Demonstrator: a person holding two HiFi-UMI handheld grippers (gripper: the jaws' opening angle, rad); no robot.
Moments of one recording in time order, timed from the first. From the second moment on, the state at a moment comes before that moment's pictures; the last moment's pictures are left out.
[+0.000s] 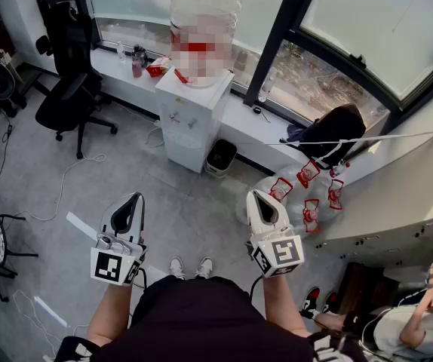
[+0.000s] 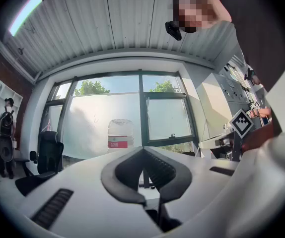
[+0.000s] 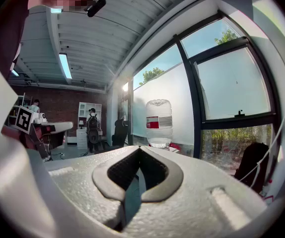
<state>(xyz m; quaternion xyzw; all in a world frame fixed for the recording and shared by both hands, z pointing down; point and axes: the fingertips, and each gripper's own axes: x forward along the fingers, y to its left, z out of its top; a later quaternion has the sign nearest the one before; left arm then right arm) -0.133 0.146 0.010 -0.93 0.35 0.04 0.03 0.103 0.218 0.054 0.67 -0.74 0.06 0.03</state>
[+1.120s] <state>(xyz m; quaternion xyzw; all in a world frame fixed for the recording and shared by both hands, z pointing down) -0.119 0.154 0.032 -0.91 0.42 0.02 0.03 0.146 0.209 0.088 0.63 -0.77 0.10 0.01</state>
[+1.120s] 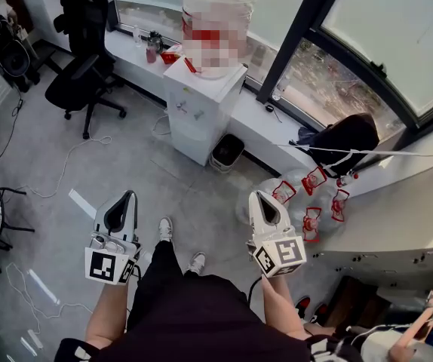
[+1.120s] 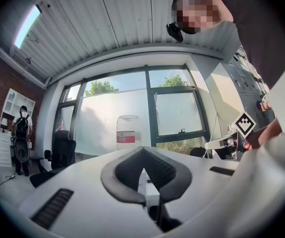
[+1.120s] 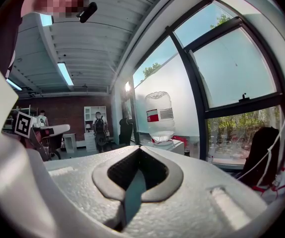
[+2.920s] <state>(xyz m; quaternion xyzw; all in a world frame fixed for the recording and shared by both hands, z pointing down) -0.020 -0.117 0.056 -0.94 0.34 0.03 0.01 0.188 -0.043 0.108 0.63 -0.77 0.11 0.07</state>
